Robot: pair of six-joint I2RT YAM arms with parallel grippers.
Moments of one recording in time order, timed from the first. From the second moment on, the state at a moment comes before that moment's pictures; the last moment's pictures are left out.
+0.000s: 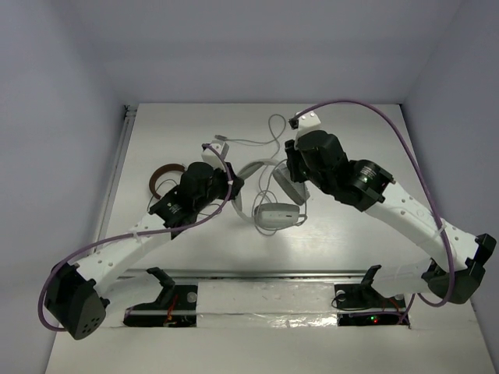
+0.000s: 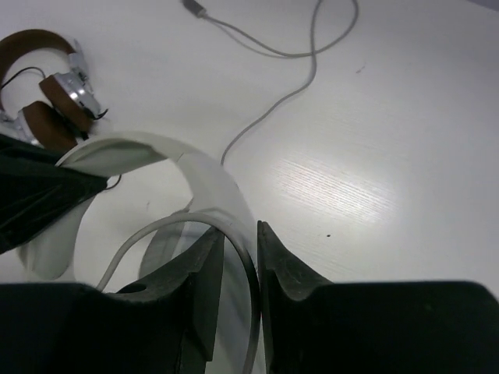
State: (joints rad) left arm -0.68 1.06 0.78 -0.10 -0.07 -0.47; right arm 0.89 1.30 1.49 -0.73 0.47 0.26
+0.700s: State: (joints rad) left arm -0.65 1.01 0.86 -0.16 0.14 -0.48; right arm 0.79 1.12 1.25 -0.57 0.53 0.36
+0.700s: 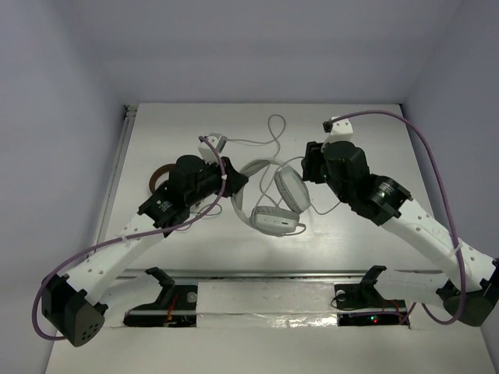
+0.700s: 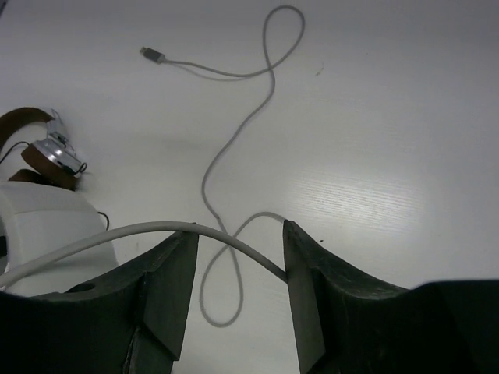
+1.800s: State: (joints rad) left arm -0.55 1.06 1.28 -0.20 0.28 -0.61; right arm 0.58 1.29 0.60 0.55 -0.04 0.46
